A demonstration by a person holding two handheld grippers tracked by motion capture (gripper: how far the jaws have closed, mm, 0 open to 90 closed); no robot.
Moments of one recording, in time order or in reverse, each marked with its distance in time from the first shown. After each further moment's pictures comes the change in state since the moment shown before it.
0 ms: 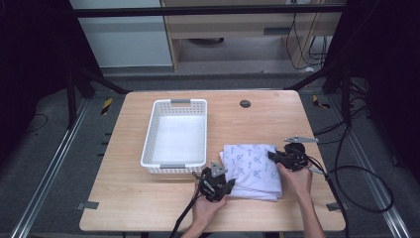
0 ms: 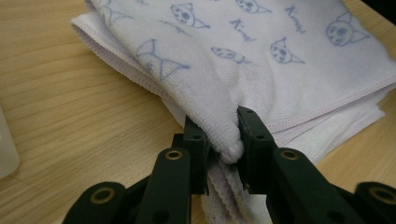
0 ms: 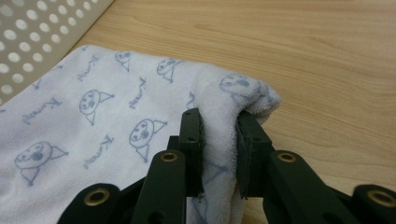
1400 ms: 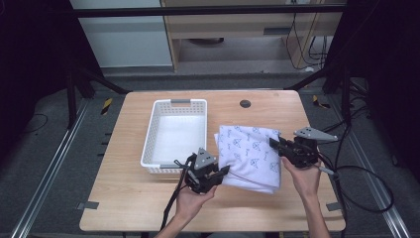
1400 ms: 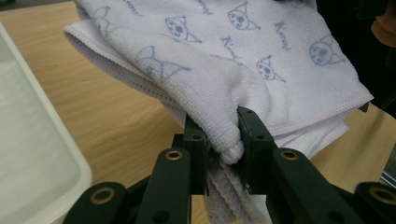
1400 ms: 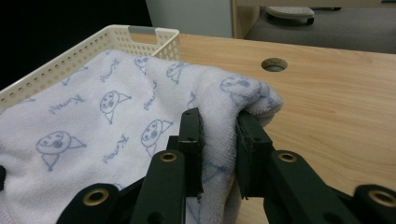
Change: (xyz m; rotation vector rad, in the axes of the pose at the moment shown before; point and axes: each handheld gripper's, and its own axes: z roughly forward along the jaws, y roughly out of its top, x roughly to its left) left arm 0.005 0.051 -0.079 -0.128 -0.042 0.121; right arm 0.046 0.040 -0.074 -0.244 0.029 -0.085
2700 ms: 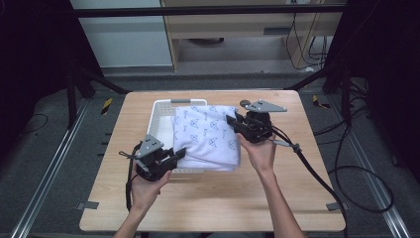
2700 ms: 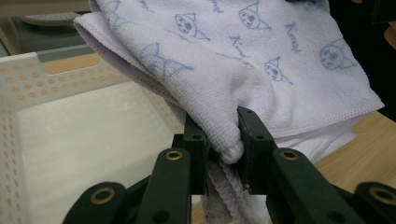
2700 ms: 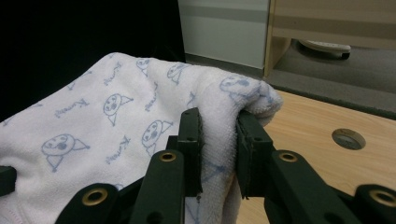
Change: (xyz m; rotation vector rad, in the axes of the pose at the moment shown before) left arm 0.082 0.000 -0.082 -0.113 0.134 -0.079; right arm 0.090 0.075 0.067 -0.056 0.092 -0.084
